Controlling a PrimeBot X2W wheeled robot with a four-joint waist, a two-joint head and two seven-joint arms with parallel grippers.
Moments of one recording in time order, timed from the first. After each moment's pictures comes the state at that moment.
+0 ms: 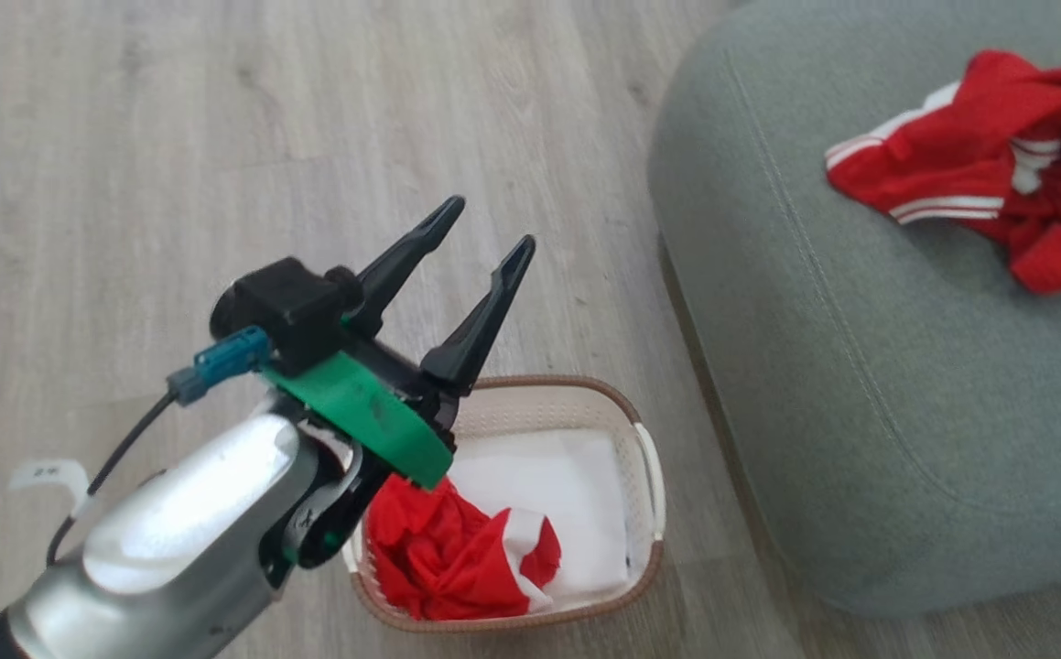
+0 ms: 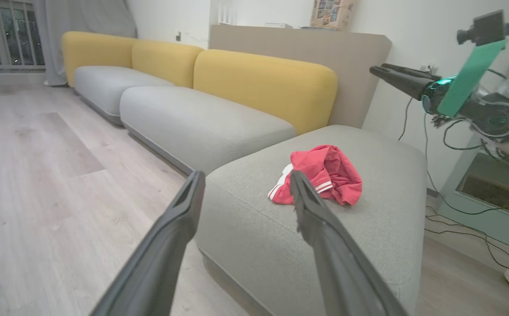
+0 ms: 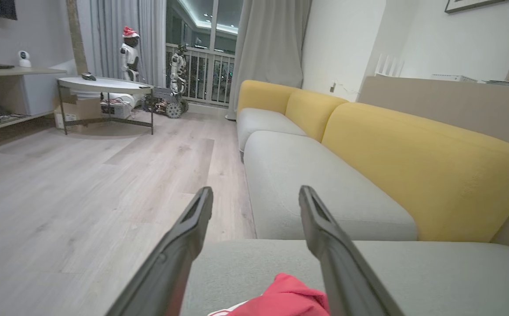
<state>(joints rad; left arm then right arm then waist) -0.66 0.49 -0.99 -0.03 -0.84 0.15 -0.24 -0.62 -0.47 -0.02 0.26 0.35 0.13 0.06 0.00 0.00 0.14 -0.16</state>
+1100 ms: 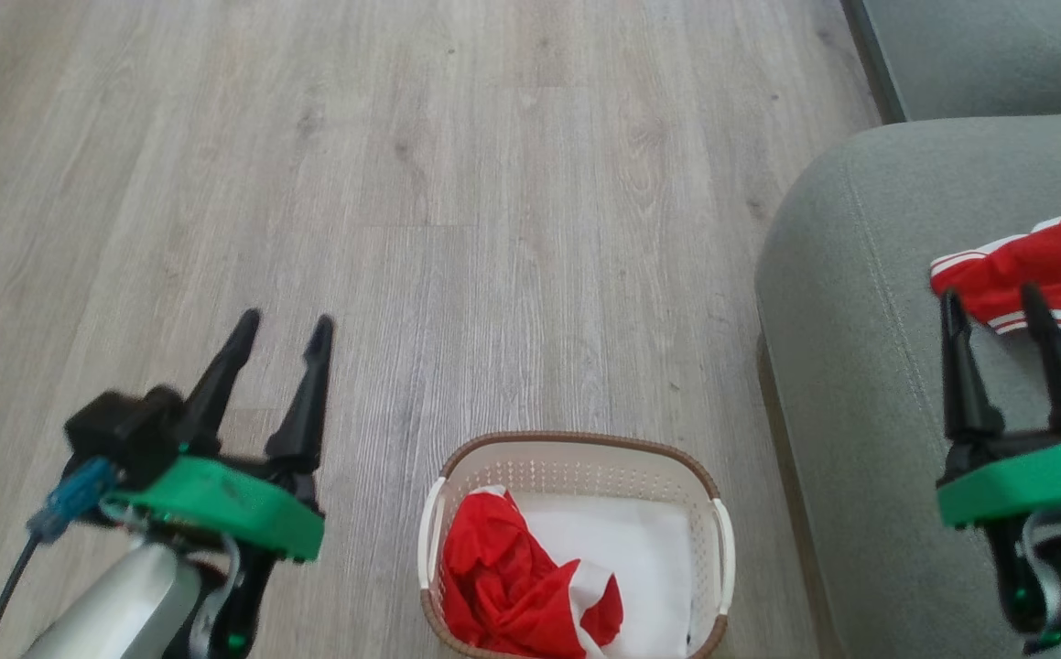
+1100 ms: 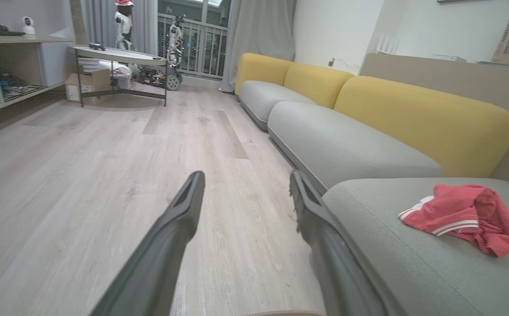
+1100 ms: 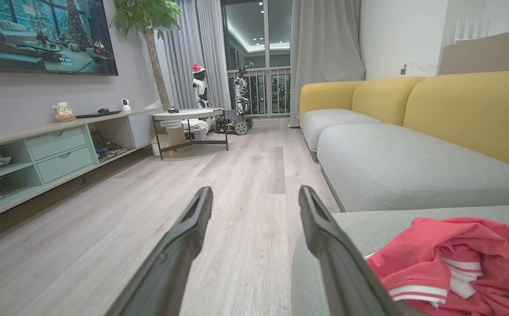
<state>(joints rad) -0.24 0.53 -0.65 -0.07 -0.80 0.27 -0.25 -0.06 -0.19 -0.08 -0.01 0.30 0.13 -0.13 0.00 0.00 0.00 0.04</state>
